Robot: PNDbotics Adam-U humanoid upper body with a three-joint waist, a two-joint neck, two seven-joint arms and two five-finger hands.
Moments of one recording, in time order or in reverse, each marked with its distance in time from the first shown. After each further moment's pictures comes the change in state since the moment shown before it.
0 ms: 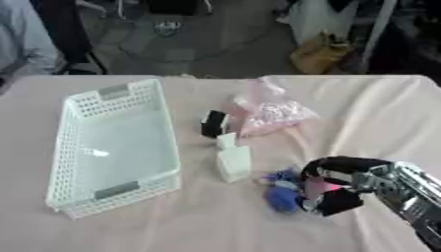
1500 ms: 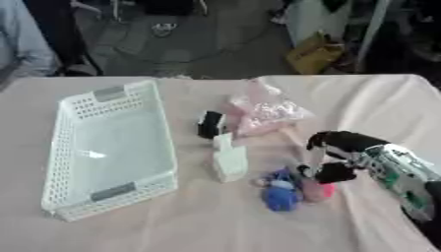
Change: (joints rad) left arm 0.000 -0.001 0.000 0.000 0.004 -0.004 -0.003; right arm -0.079 0.087 -0.042 0.216 0.124 -0.081 -0.153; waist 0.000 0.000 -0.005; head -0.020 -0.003
